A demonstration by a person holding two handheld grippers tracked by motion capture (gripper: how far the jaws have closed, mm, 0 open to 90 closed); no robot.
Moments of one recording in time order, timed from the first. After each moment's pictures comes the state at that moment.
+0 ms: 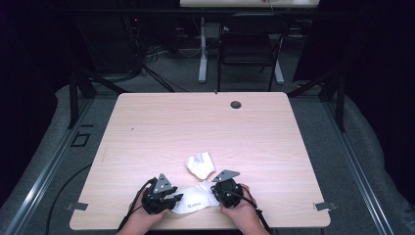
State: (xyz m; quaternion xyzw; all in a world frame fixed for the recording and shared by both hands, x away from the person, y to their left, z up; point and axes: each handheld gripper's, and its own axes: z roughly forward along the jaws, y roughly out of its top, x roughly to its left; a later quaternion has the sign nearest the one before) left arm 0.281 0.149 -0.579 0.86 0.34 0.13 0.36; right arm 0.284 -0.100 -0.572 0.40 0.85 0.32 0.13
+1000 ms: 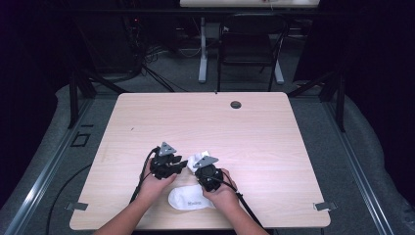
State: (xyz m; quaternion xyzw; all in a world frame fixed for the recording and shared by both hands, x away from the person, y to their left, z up) left arm 0.365 0.136 -0.554 0.81 0.40 0.15 0.40; right arm 0.331 -0.047 -0.569 0.37 0.85 0.34 0.16
